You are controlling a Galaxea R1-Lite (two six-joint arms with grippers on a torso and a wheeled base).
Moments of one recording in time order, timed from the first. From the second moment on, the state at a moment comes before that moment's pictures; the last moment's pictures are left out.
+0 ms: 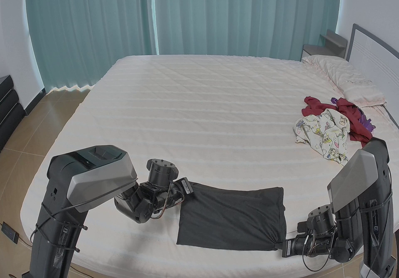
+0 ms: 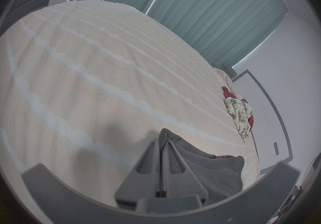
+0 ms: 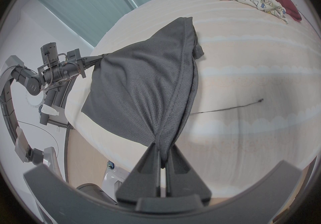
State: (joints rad) left arm -0.47 2.55 -1.10 -0.87 0.01 -0.74; right arm 0.40 2.48 -0.03 -1.55 0.17 0.41
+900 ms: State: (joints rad) left arm -0.47 2.55 -1.10 -0.87 0.01 -0.74; right arm 0.29 2.39 -0.17 -1.55 0.17 0.45
